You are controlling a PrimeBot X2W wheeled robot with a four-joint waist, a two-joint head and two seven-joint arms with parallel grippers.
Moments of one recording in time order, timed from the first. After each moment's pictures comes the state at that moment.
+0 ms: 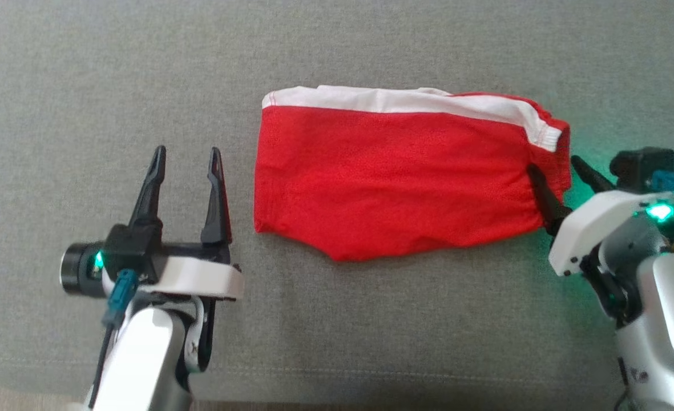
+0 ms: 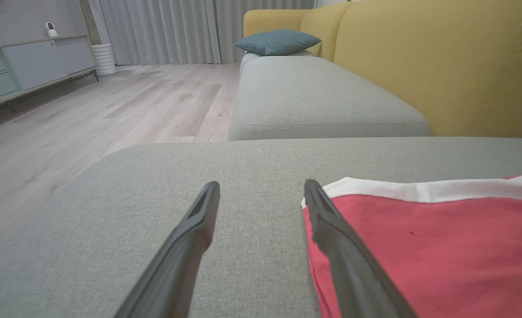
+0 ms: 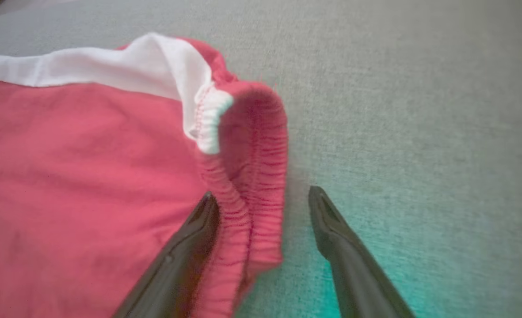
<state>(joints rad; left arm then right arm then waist) -0.21 0.15 -0.35 0.06 -0.19 0.26 -0.25 -0.31 -0.20 0.07 0.22 0.24 0.13 0.38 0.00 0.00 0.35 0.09</state>
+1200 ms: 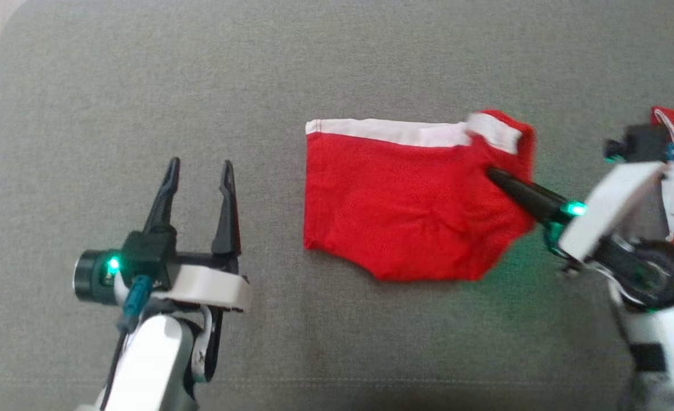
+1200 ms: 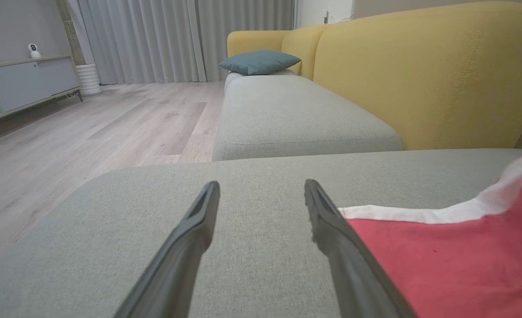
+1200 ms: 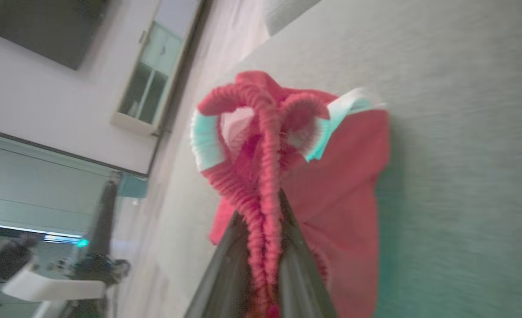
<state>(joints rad) -0.22 0.14 -0.36 0.10 -0.18 0.25 -0.26 -0.31 -0.30 0.15 0.08 1.04 0.13 0.74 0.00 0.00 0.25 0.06</state>
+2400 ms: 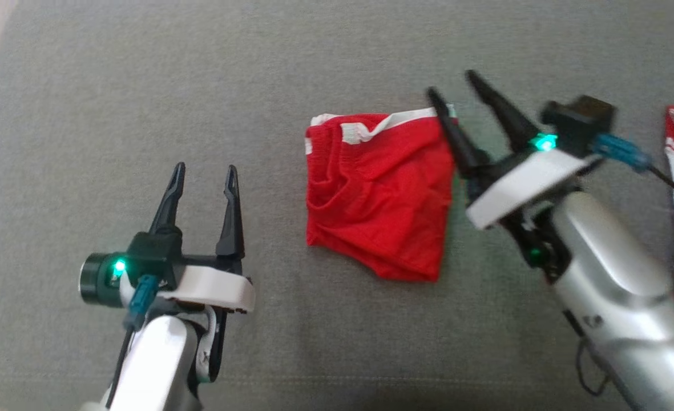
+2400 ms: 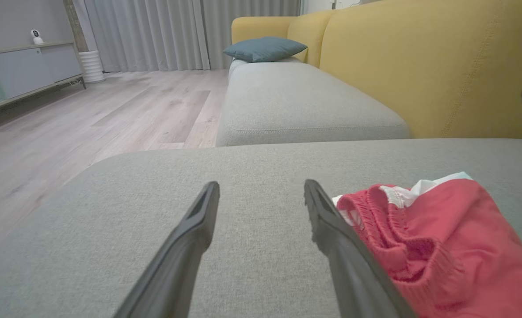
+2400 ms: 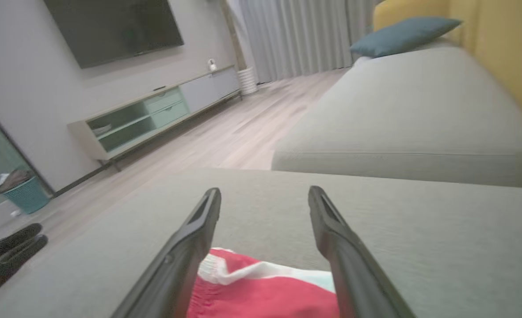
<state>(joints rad) -0.21 0.13 -0.38 0.12 -0.18 0.25 -0.26 -0.64 -0.25 0.61 0.42 0.64 0.13 -0.11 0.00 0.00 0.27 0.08</state>
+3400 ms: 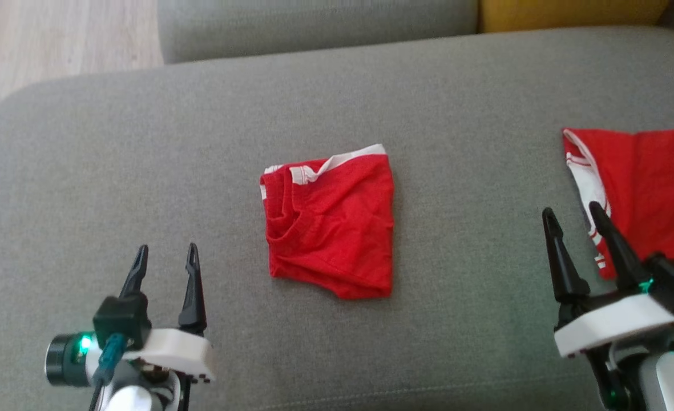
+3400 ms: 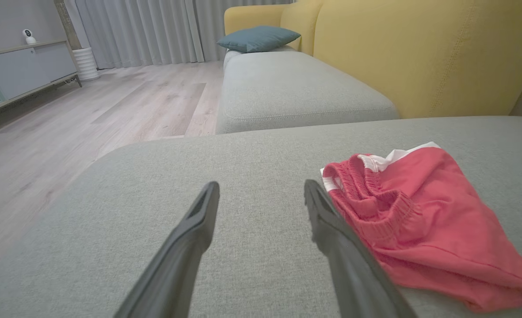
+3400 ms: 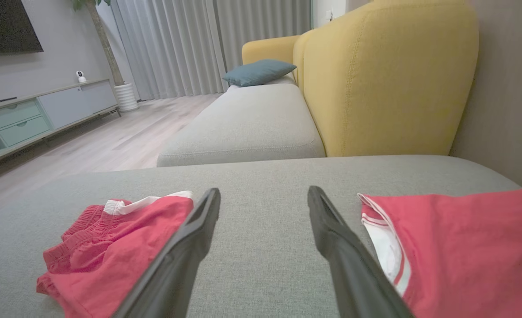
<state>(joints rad) 0.00 0.22 -0.33 0.08 -0.22 0.30 -0.19 0.02 -0.16 0.05 -0.04 0.26 0.13 0.02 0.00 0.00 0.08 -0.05</state>
